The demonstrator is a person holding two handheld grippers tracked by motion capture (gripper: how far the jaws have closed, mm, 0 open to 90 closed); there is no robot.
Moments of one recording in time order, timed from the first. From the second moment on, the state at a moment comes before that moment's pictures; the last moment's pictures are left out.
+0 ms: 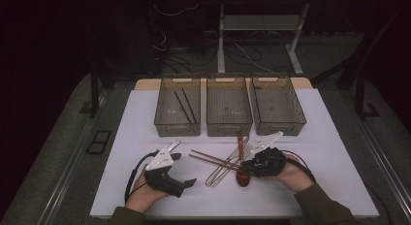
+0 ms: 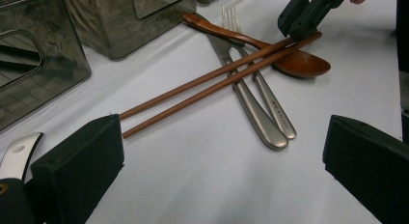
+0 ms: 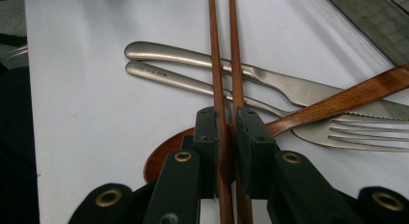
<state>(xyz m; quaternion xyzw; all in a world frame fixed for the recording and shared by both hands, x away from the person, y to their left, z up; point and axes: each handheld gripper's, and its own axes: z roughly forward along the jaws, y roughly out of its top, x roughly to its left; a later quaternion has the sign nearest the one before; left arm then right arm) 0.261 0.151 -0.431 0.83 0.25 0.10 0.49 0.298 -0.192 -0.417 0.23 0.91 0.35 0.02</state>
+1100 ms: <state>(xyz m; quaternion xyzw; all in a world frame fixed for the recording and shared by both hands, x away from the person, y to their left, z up) 0.262 0.151 -0.433 0.83 0.25 0.10 0.49 0.296 -0.180 -0.430 0.18 0.93 0.31 0.04</state>
